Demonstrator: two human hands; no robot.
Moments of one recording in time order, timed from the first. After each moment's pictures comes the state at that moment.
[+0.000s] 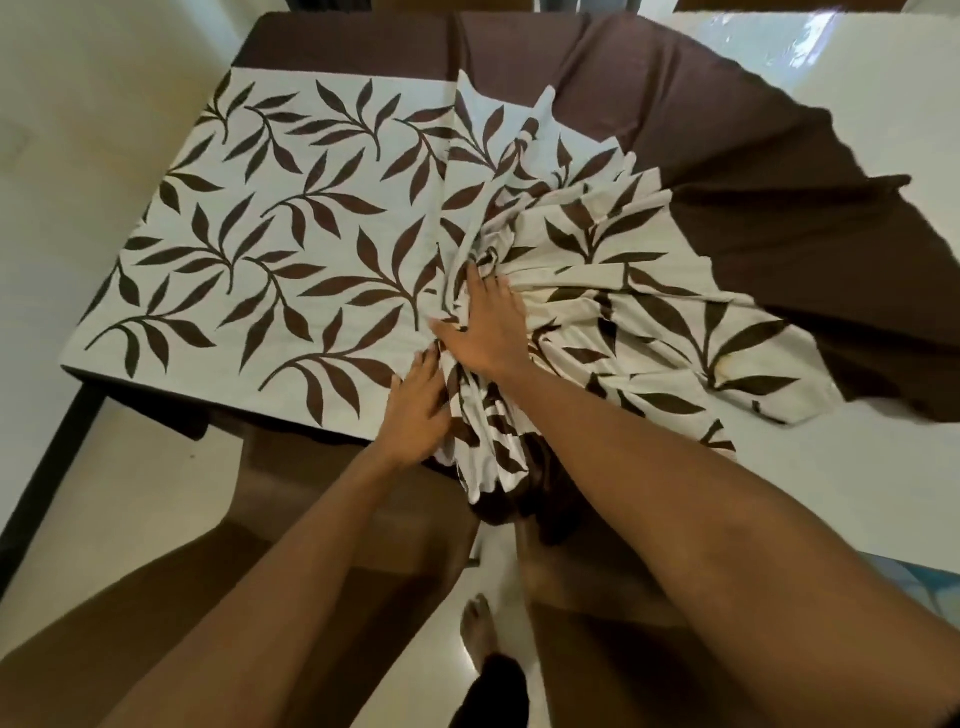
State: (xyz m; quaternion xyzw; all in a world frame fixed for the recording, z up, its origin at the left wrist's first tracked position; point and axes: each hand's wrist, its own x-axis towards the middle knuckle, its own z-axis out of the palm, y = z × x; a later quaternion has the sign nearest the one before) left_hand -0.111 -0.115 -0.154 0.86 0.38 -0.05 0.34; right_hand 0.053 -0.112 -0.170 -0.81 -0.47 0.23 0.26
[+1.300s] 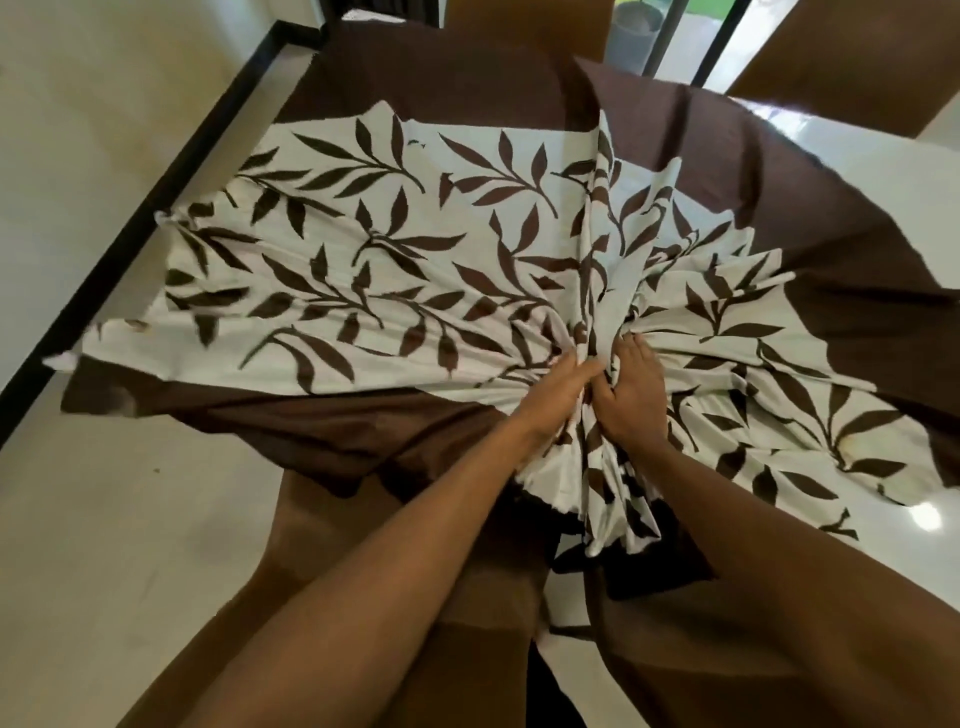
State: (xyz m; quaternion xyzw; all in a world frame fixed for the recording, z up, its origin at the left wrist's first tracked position) left_hand -0.099 -0.026 -0.128 0.54 0.37 0.01 0.75; right_hand 0.028 -0.105 -0.192 -0.88 -0.41 0.06 0.24
